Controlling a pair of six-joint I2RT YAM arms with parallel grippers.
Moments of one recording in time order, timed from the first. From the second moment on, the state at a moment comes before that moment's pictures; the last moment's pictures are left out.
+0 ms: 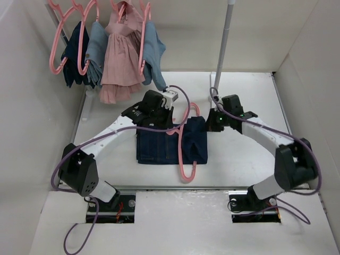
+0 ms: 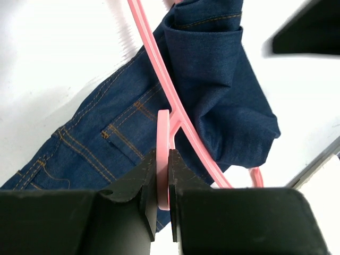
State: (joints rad) left arm -0.61 1.47 1.16 -0.46 0.21 -0.16; right arm 0.34 1.44 0.99 -0.36 -0.39 0.45
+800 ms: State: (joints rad) left arm -0.67 1.53 1.37 -0.52 0.26 -0.15; right arm 0.49 2.00 1.16 0.05 -0.49 0.69
